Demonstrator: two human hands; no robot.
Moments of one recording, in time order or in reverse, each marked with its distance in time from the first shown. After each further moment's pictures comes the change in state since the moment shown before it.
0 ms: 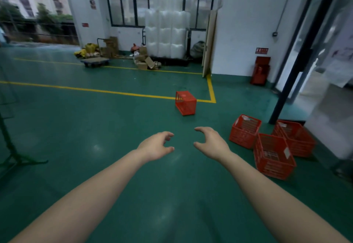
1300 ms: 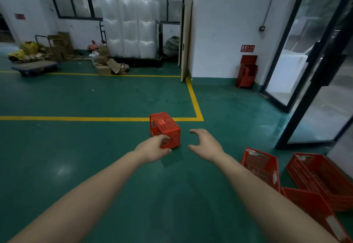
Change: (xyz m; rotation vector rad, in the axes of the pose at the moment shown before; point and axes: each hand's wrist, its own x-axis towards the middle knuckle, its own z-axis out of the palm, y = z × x) left_hand 0.947 -0.116 -0.087 0.003 -0.153 0.072; right_hand 0.878 0.236 0.009 0.022 0.007 0.162
